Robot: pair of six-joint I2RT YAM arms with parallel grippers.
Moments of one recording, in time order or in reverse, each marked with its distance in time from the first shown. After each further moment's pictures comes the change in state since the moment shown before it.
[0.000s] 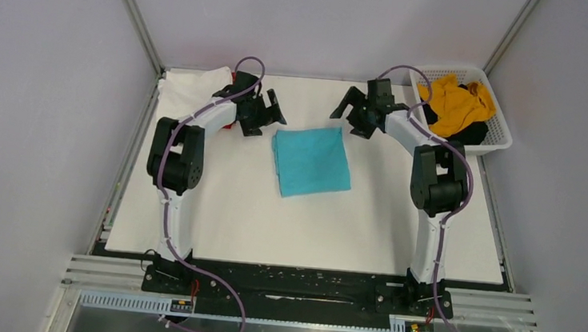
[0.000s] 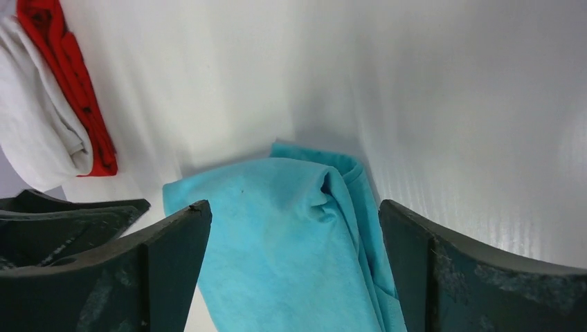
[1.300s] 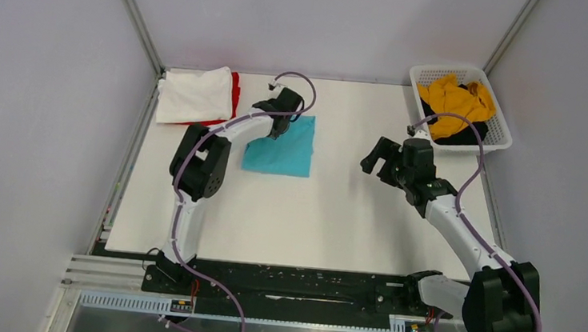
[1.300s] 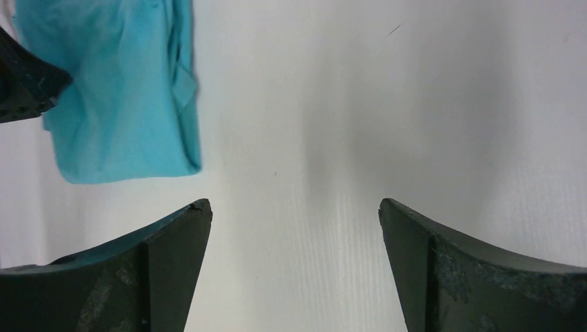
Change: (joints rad) left arm -0.265 0.039 0.044 -0.154 -0.888 0.336; right arm -0.006 -0.946 -0.890 0.106 0.161 -0.149
